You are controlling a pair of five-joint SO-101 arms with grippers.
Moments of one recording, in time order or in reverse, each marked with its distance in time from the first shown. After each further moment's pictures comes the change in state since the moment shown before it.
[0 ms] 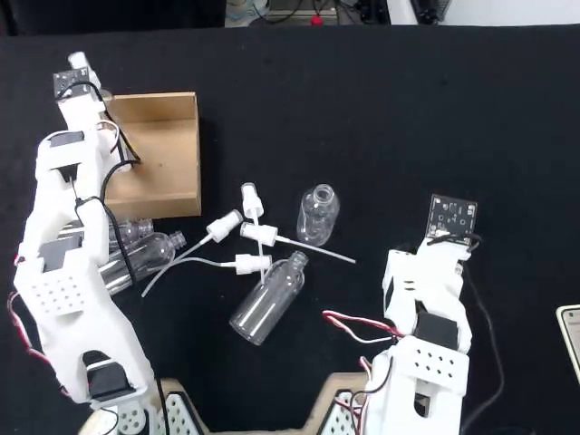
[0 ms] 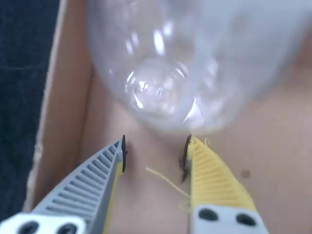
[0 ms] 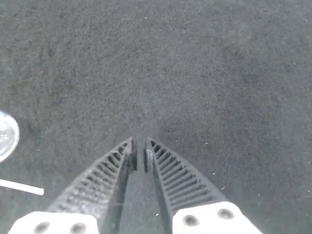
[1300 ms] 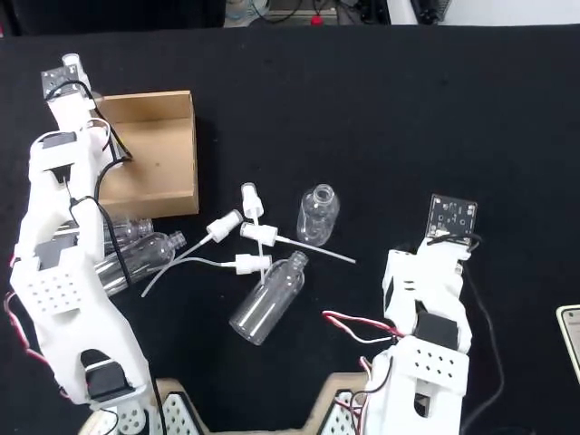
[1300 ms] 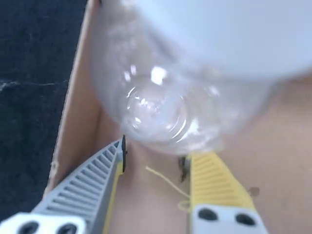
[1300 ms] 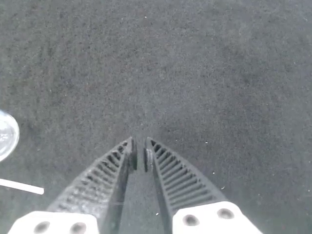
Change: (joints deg) left arm -1.9 1.0 -1.2 -2.6 0.0; right arm 0.0 0.0 0.0 0.0 0.0
